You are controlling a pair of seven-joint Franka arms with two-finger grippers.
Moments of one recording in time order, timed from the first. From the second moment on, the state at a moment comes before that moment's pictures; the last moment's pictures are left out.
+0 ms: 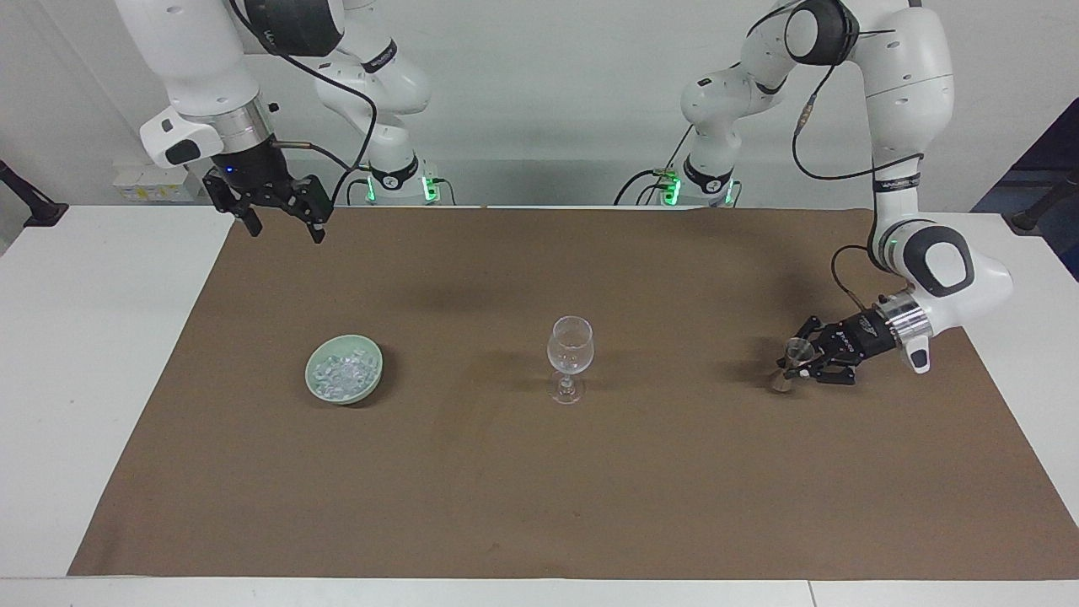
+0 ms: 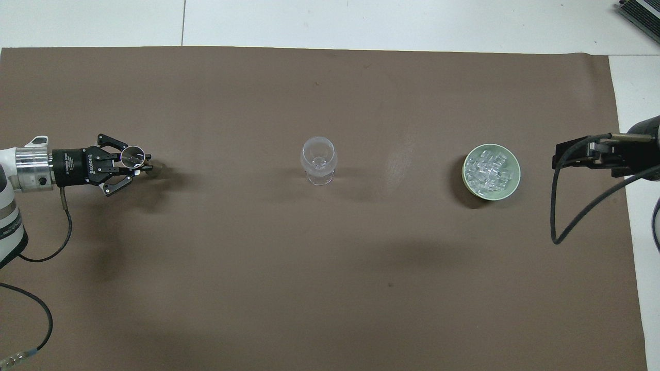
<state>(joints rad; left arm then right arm) 0.31 0.41 -0.05 -1.89 -1.08 1.87 -0.82 -0.08 -0.02 0.09 -1.61 -0.01 1.63 0.17</state>
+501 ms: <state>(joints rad) 0.22 0.25 -0.06 -1.89 -1.08 1.87 -0.97 -0.08 -0.02 0.09 -1.61 -0.01 1.63 0.17</state>
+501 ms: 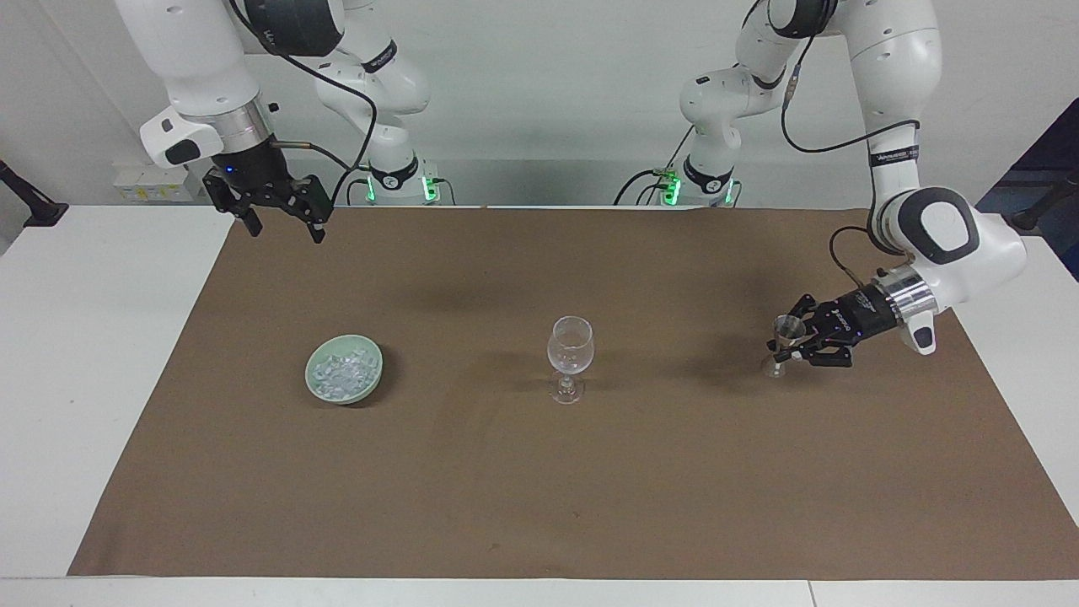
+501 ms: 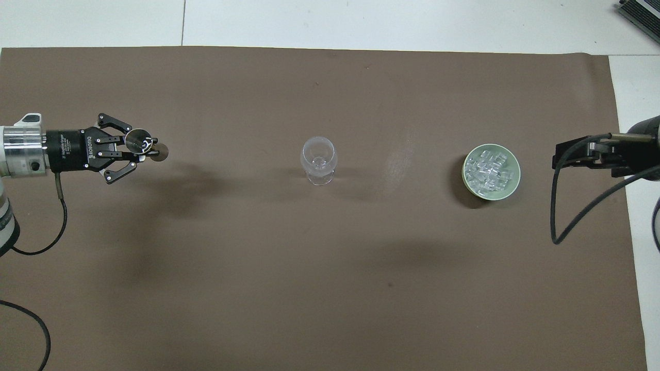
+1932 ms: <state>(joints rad) -0.10 0.16 -0.06 -1.88 -1.06 2.02 -1.37 -0.08 -0.02 0.09 -1.61 -0.01 1.63 0.17</state>
